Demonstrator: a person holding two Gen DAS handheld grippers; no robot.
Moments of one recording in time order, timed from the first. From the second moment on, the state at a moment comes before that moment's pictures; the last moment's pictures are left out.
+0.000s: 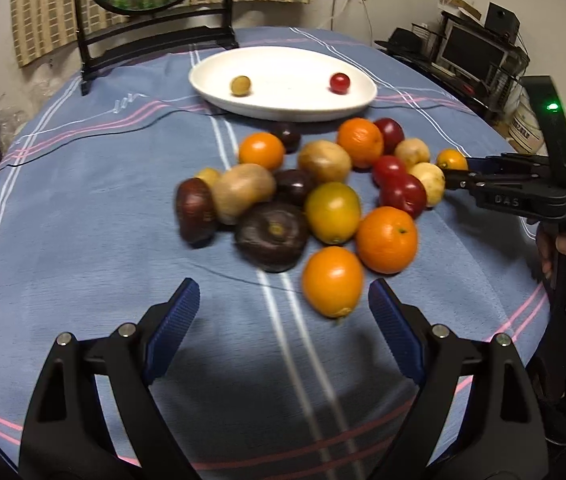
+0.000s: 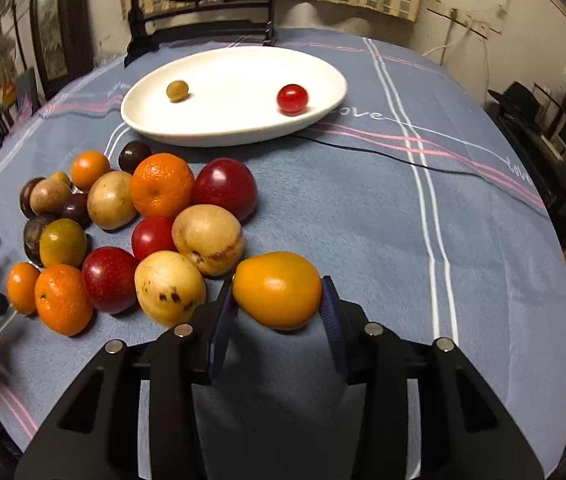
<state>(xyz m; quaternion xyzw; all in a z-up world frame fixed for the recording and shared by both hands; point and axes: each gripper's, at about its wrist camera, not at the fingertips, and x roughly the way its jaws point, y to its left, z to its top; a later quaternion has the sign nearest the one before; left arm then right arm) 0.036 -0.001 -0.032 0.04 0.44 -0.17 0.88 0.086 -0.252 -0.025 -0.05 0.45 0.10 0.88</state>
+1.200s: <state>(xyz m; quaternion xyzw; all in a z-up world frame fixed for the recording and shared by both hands) 0.134 -0.019 0.043 0.05 0.38 -0.13 0.91 0.105 -0.216 0.045 -0.06 0.37 0.16 0.91</state>
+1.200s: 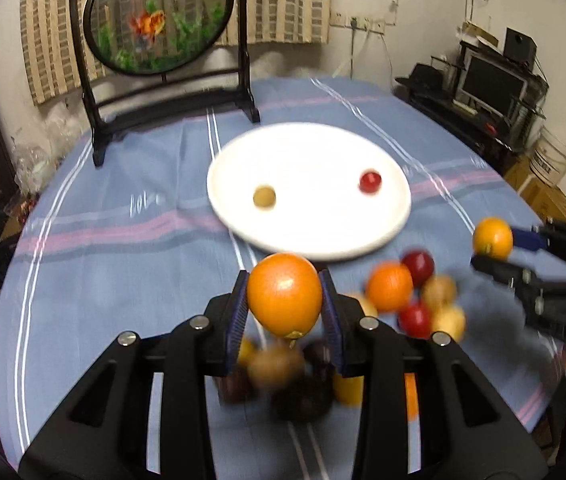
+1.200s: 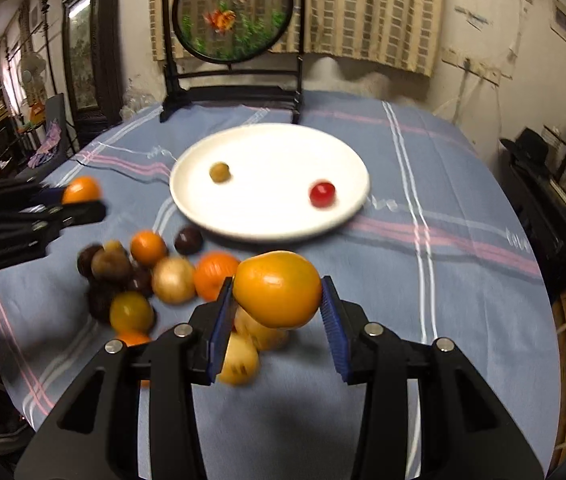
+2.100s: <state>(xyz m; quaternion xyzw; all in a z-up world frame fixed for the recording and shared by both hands) 0.268 -0.041 -0.024 0.04 0.45 -0.08 0.89 0.248 -0.191 -0.012 -0.08 0.46 0.12 0.88</state>
